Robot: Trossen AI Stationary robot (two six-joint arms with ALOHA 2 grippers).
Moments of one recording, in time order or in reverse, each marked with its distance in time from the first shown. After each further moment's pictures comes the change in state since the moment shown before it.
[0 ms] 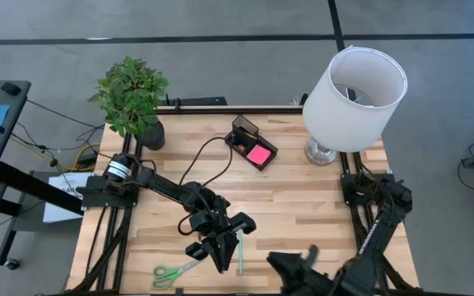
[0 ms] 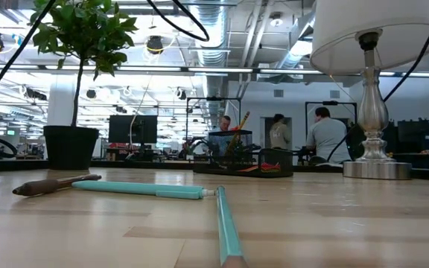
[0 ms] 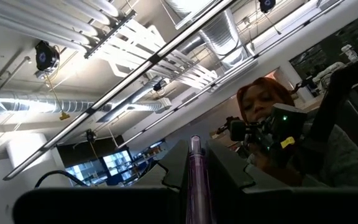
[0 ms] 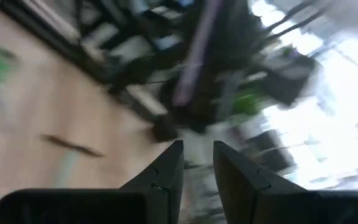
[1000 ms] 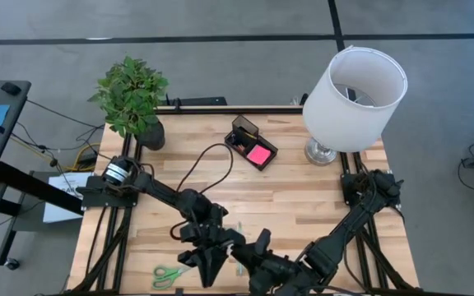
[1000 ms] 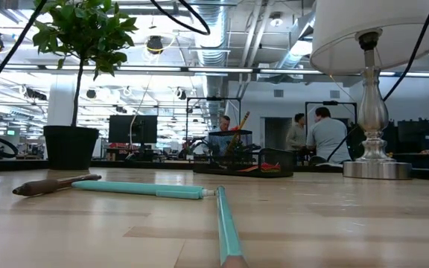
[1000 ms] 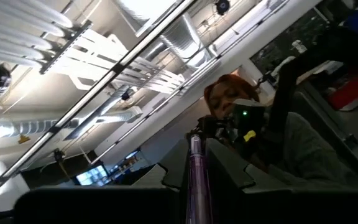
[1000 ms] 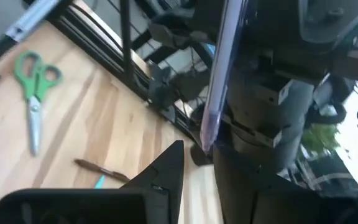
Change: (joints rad) left arm -0.053 -0.001 0.000 0.003 0.125 0.090; right arm -0.214 0.000 -0.021 0.455 -0.410 -0.465
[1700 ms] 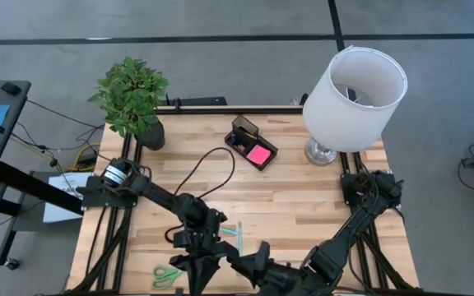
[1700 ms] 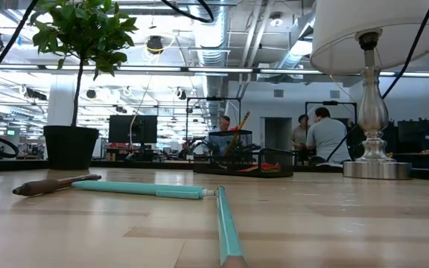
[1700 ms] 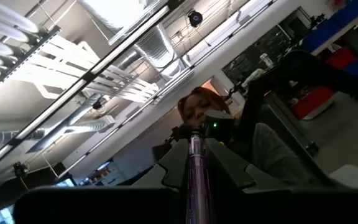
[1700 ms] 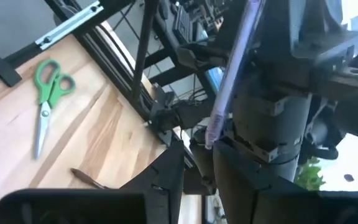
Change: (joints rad) left arm -0.052 -0.001 0.049 -0.005 0.089 -0.066; right arm 0.030 0.000 0.000 0.125 -0.055 -0.270
